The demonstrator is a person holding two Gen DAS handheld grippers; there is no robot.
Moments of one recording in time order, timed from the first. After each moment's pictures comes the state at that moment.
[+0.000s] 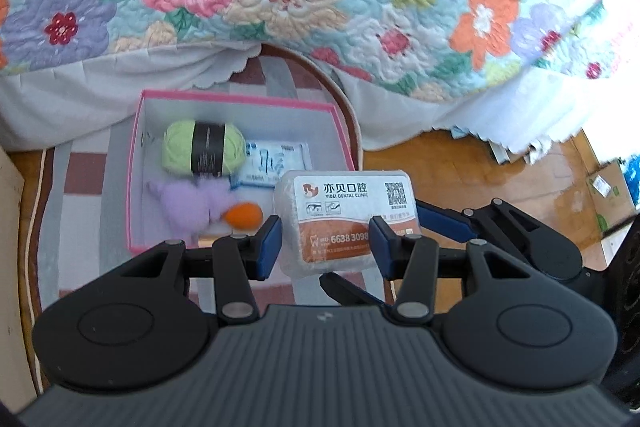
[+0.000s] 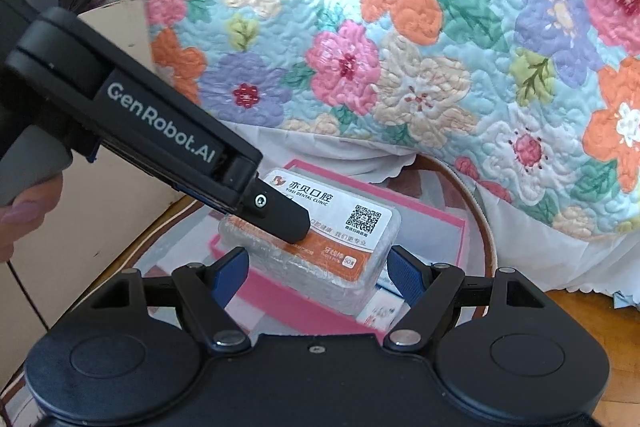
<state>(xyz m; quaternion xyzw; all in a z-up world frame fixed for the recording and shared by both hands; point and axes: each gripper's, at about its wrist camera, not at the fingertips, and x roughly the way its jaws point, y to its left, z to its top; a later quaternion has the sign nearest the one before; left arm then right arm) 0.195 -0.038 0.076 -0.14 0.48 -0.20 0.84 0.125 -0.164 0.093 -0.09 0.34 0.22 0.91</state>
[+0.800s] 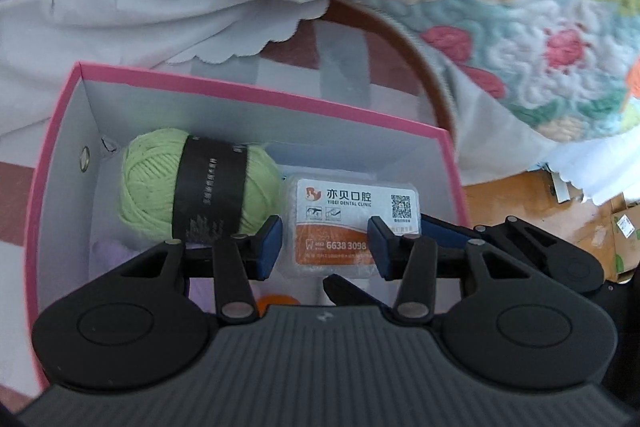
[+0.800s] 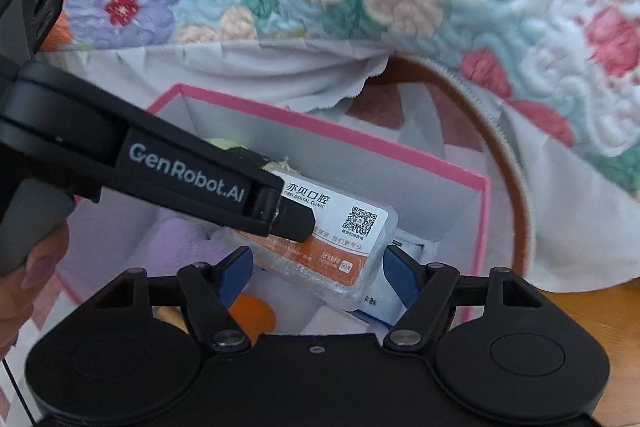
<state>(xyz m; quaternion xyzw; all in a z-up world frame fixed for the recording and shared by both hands) 0.350 -0.055 -0.089 -0.18 0.52 -0.17 0.82 0.293 -0.171 -0.047 -0.08 0.45 0.18 0.87</state>
